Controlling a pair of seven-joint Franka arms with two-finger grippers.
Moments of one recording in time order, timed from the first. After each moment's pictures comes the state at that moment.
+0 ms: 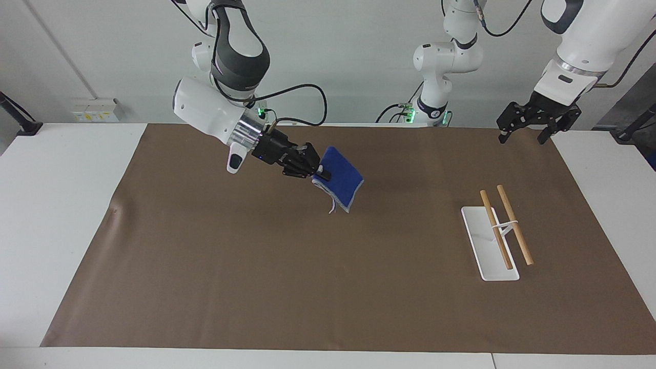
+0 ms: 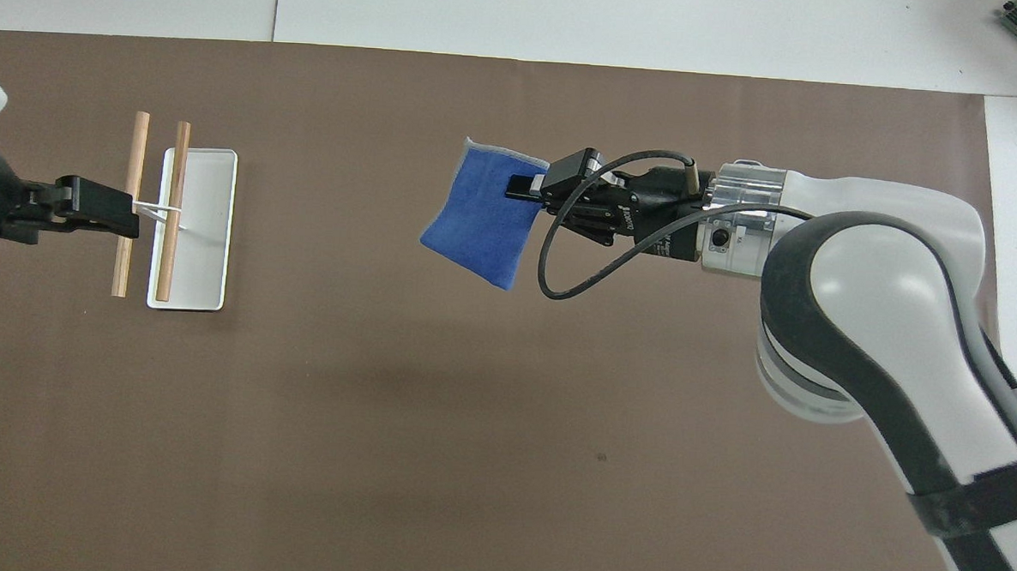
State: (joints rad) left arm -0.09 -0.04 -0.05 -1.62 -0.08 1.64 -0.22; right arm 0.20 0.13 0.15 -1.82 1.37 2.24 -0.04
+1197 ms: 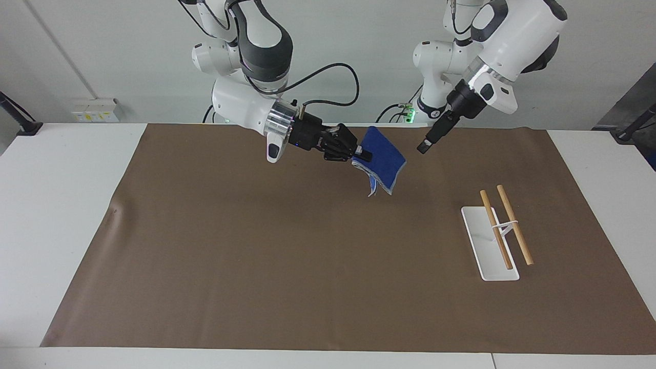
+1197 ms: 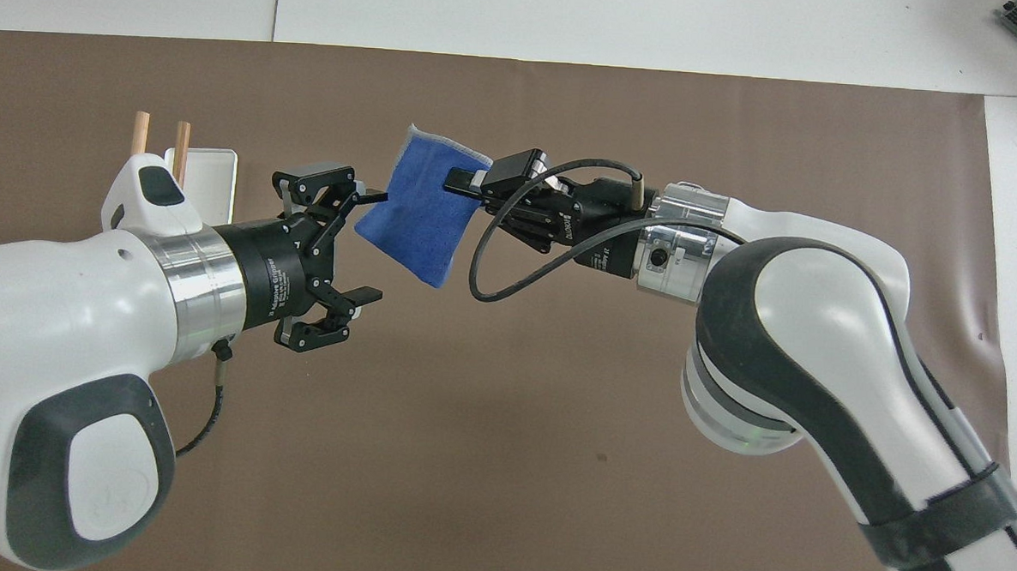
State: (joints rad) left arm -0.42 -0.20 -0.06 -2.06 -0.53 2.44 -1.51; right arm 0.30 0.13 0.16 -1.82 1.55 2.38 -0.08
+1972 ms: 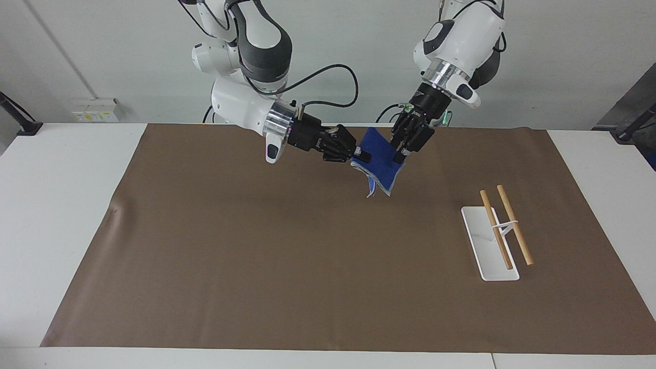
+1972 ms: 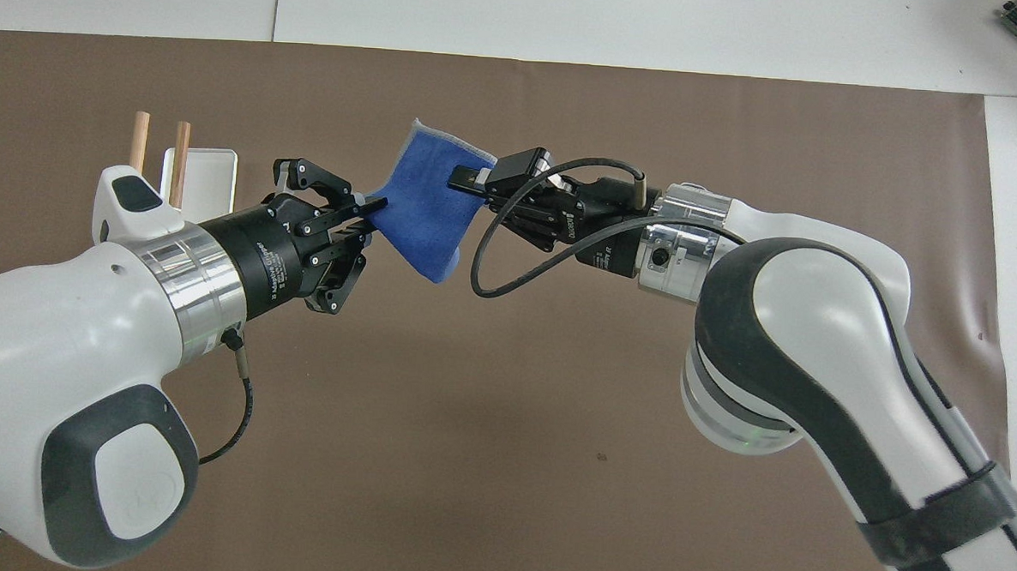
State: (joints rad) left arm -0.44 -0.20 -0.04 -2.10 -0.53 2.62 -1.63; right arm 0.30 0.13 0.16 -1.82 1.55 2.40 -0.08
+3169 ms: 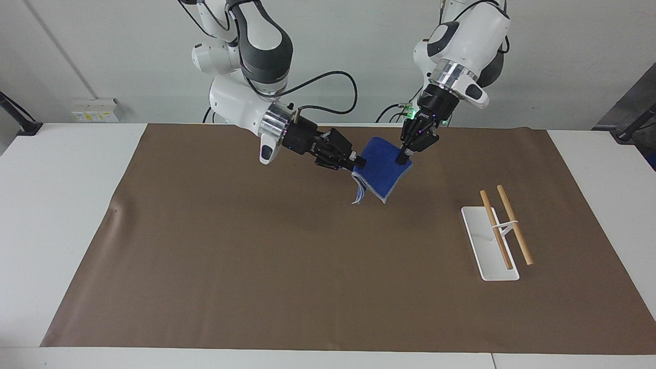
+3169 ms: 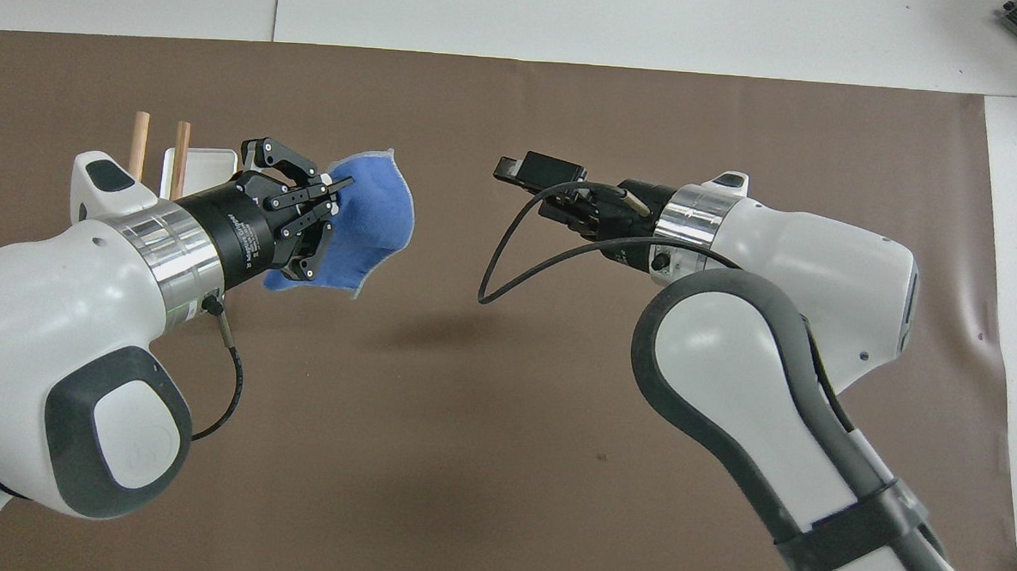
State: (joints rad) left arm -0.40 -0.14 -0.03 -2.13 -0.53 2.72 -1.63; right arm 0.29 0.13 0.15 -1.89 1.05 2.58 0.01
